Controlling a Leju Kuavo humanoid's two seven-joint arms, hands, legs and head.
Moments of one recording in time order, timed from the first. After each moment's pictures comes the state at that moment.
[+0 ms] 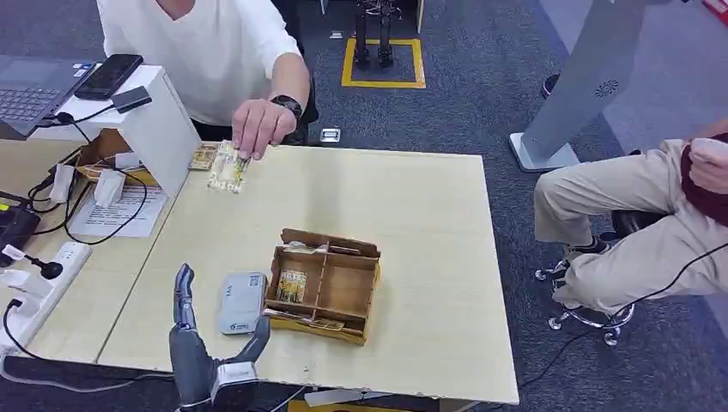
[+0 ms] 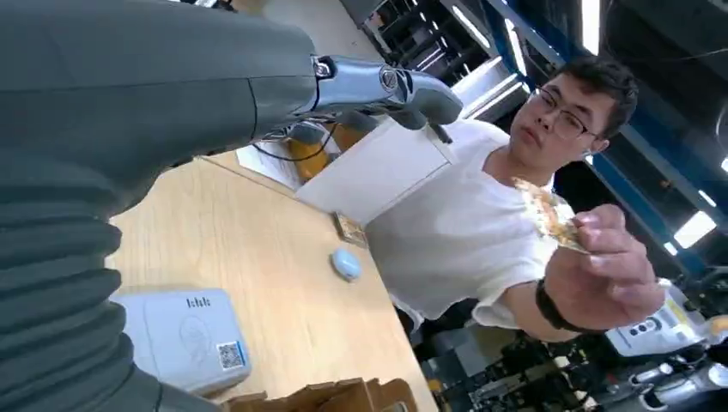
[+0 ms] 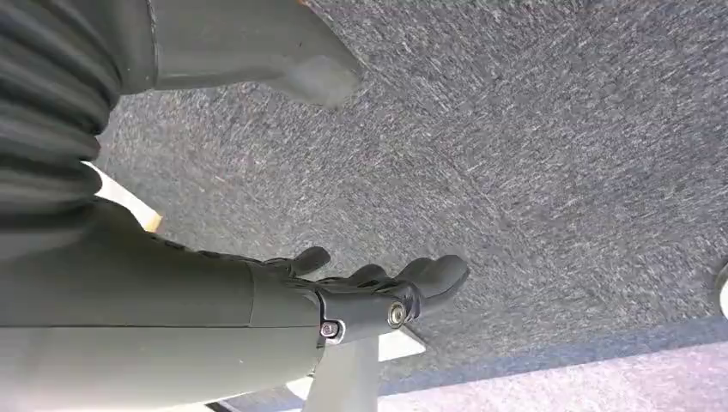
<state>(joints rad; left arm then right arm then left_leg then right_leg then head) 0.25 -0.24 -0.29 -1.66 -0.65 0.70 -0.47 0.09 -0.09 0.73 0.01 -1.57 -0.69 -0.65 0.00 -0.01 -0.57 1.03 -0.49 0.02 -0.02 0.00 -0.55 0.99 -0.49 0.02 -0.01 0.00</state>
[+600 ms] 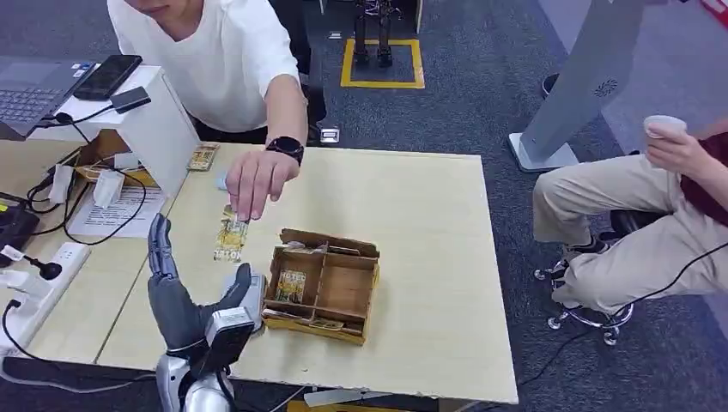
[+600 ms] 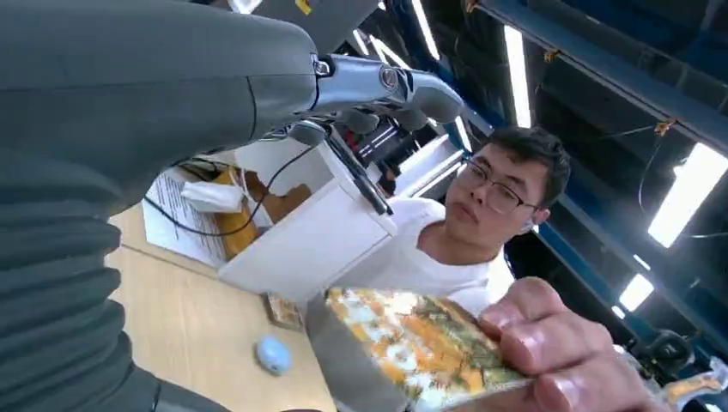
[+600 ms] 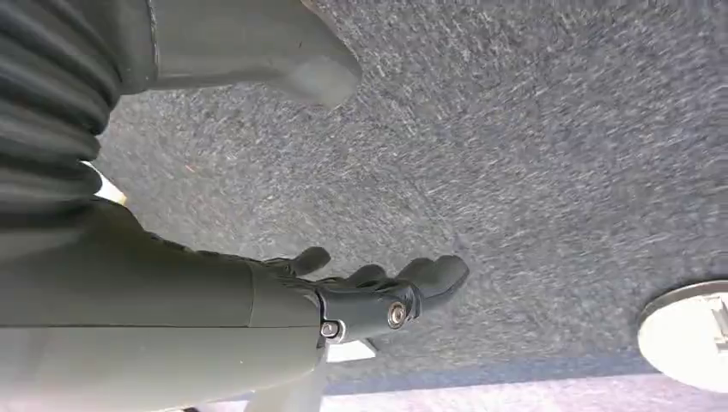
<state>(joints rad) 0.02 -0.28 -0.14 -1.57 -0.78 0.70 -0.50 0.02 -0.12 0.93 0.01 -1.56 -0.69 -0.55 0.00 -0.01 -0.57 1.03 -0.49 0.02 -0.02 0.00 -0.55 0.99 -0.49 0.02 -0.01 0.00</state>
